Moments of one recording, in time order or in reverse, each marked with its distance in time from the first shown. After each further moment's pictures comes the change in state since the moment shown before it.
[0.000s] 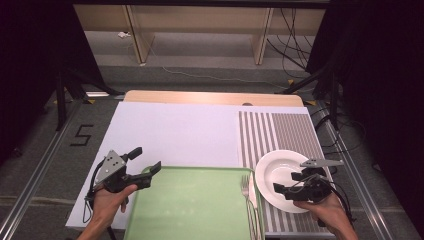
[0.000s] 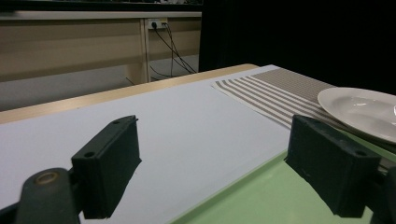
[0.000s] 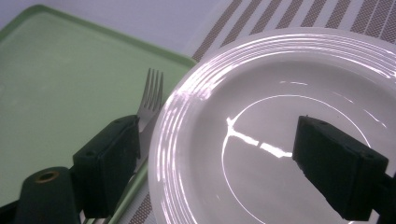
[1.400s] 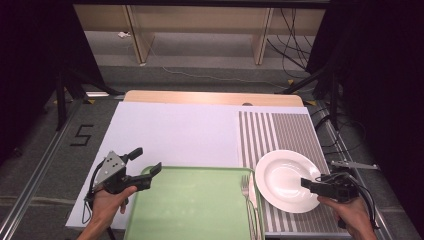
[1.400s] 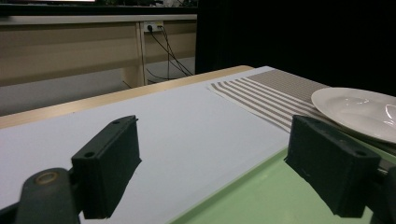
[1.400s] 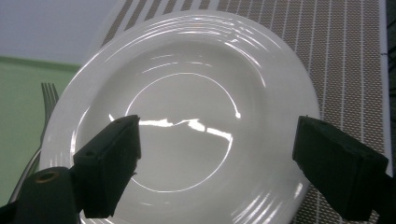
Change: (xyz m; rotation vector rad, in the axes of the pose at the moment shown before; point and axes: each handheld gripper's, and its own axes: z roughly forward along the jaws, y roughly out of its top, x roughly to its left) left arm -0.003 0.001 -0.002 -0.008 -0.017 0.014; right arm -0.061 -0.026 -0.023 -0.089 -0.179 0.210
